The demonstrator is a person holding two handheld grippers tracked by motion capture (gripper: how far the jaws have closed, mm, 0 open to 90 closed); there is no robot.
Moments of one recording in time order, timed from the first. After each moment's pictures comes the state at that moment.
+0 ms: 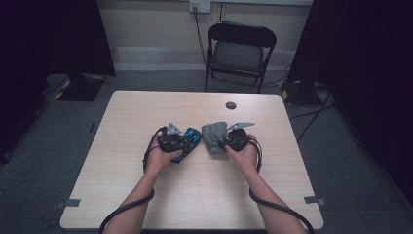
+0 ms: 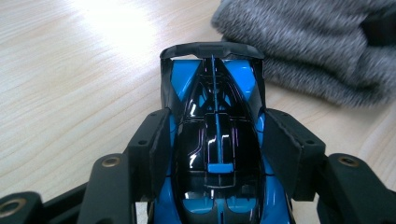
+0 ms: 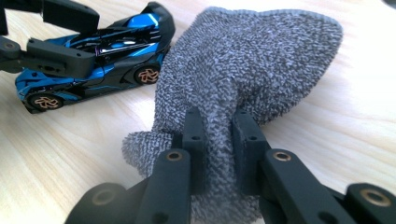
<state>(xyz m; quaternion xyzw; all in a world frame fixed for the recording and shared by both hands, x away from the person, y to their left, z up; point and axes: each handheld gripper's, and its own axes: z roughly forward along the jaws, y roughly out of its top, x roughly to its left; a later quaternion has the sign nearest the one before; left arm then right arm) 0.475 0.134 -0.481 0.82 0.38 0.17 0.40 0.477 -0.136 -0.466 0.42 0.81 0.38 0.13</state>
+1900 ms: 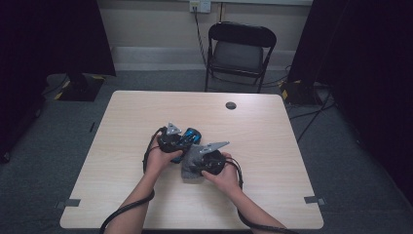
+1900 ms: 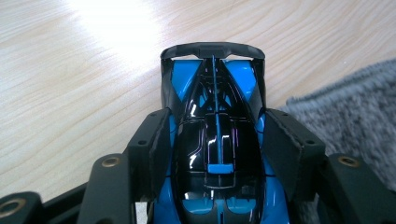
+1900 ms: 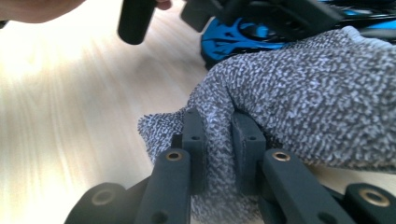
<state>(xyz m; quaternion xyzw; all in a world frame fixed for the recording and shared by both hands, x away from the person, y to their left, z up) 0.474 0.135 -0.482 0.82 0.38 0.18 0.40 0.412 -0.066 -0.479 0.29 0.86 0.42 0.02</state>
